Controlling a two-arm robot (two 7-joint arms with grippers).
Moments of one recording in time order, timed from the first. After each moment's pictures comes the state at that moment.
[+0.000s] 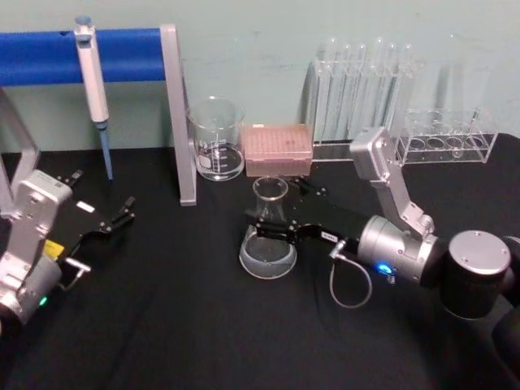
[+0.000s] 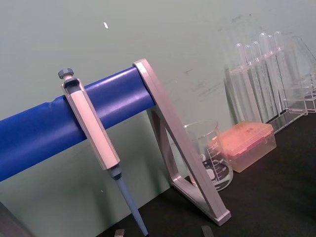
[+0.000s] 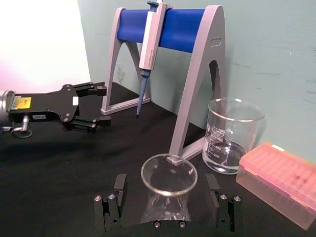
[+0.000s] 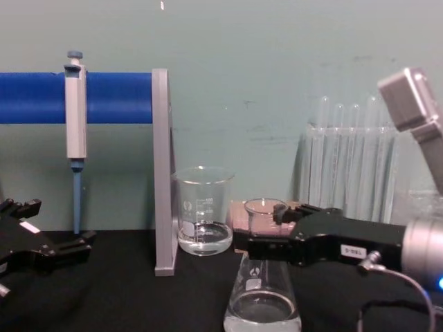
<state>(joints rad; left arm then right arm) -0.20 0.60 0.45 -1.41 -0.25 -0.12 0.03 0.41 0.34 -0.51 -1.27 0.39 0.00 0.56</state>
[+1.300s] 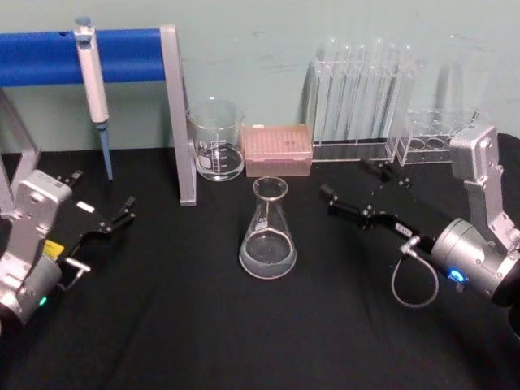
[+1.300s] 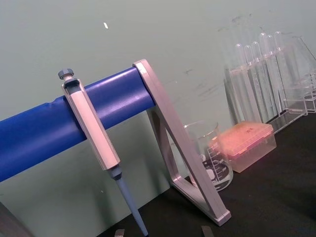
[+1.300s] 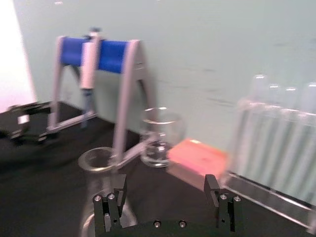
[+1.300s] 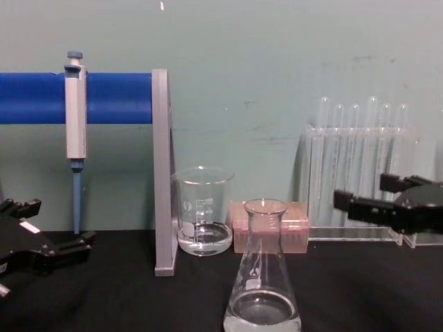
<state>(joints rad) -0.20 0.60 0.45 -1.41 -0.25 -0.12 0.03 0.20 0.47 -0.34 -1.52 0.44 0.00 0.38</state>
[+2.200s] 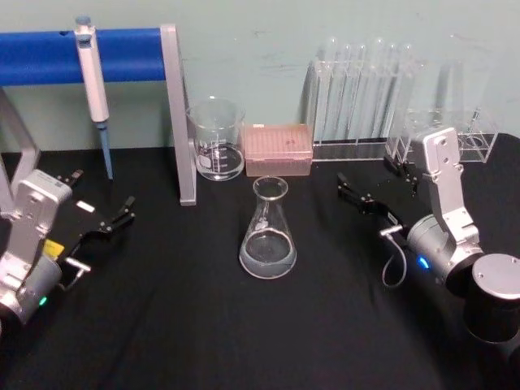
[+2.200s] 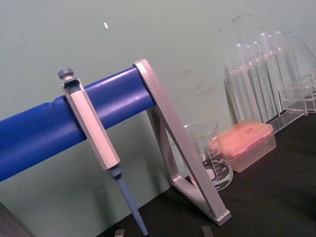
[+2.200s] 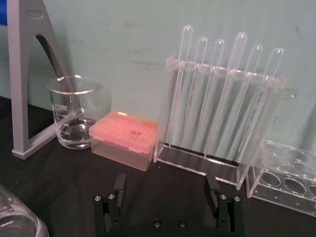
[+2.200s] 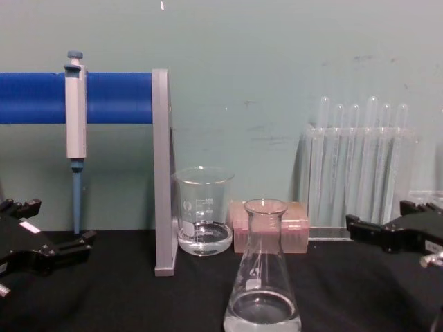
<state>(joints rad) -0.20 0.60 0.45 -1.41 -0.25 -0.12 0.03 0.28 0.29 -0.32 -1.32 0.21 0.04 0.10</state>
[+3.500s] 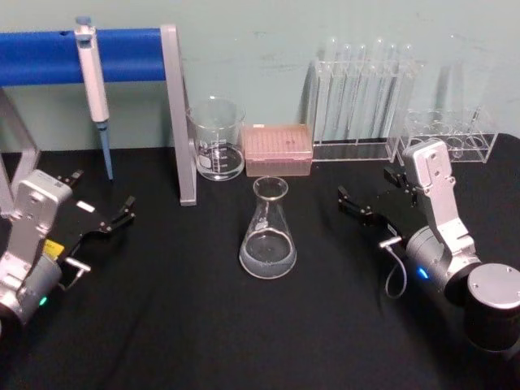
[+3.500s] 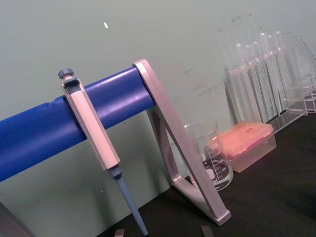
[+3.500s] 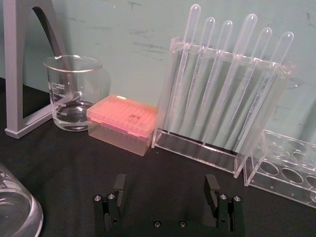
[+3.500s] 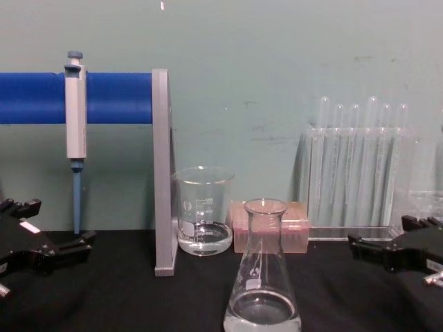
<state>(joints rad) -0.20 0.60 0.45 -1.41 -0.25 -0.12 0.03 0.27 0.27 -0.30 -1.30 0.12 0.04 0.11</state>
